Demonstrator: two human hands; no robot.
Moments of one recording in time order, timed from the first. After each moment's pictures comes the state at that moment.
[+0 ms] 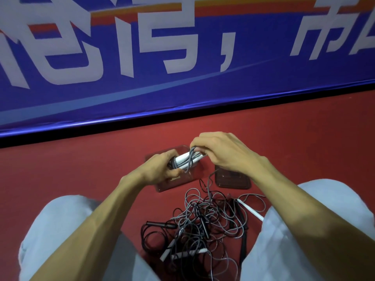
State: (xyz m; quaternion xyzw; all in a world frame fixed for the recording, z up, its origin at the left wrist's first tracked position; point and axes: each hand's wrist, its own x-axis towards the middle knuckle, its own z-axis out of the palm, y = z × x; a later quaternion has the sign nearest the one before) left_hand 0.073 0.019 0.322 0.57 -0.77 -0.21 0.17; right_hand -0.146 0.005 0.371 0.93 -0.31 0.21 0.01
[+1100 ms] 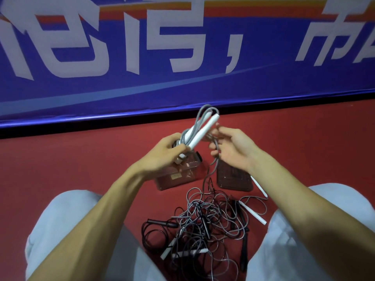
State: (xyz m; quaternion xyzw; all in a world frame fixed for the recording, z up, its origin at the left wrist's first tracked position) left_hand 0.062 0.042 0.358 0.50 -0.61 -0.44 0.42; right_hand -0.127 -0.012 0.366 0.40 -0.35 0.39 -0.75
